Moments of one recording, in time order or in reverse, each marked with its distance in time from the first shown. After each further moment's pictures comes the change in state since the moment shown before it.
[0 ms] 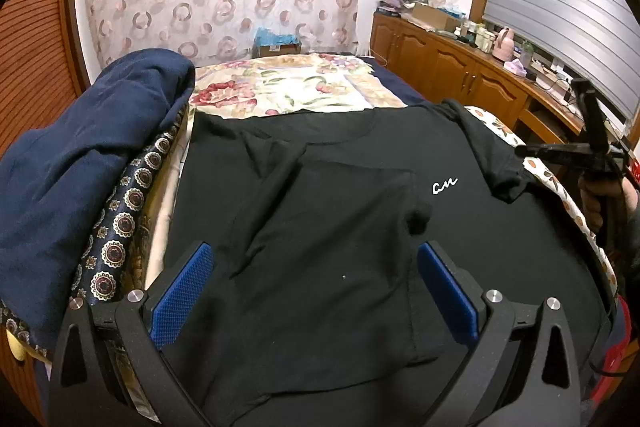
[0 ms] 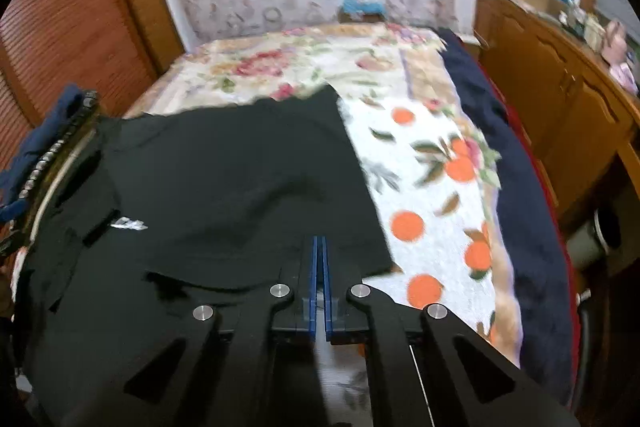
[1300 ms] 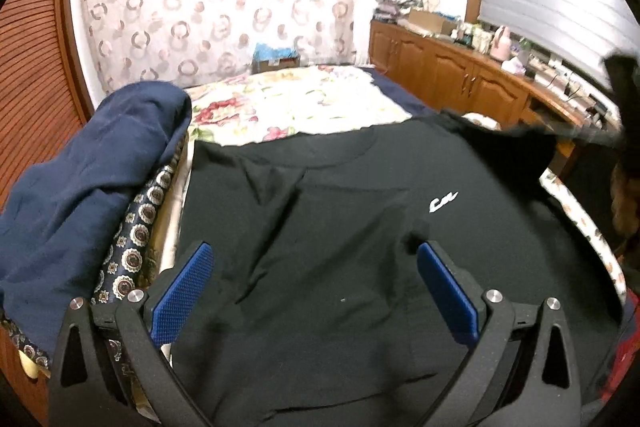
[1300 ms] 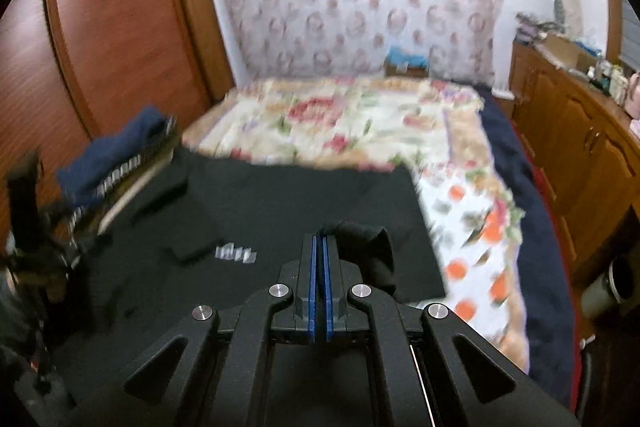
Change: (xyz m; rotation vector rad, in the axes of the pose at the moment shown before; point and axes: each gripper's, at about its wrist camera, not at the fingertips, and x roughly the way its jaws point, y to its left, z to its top) left arm -0.012 -0.009 0.013 0.045 -0.050 0.012; right arm -0.050 0.029 -0.024 -0.100 -0.126 0.114
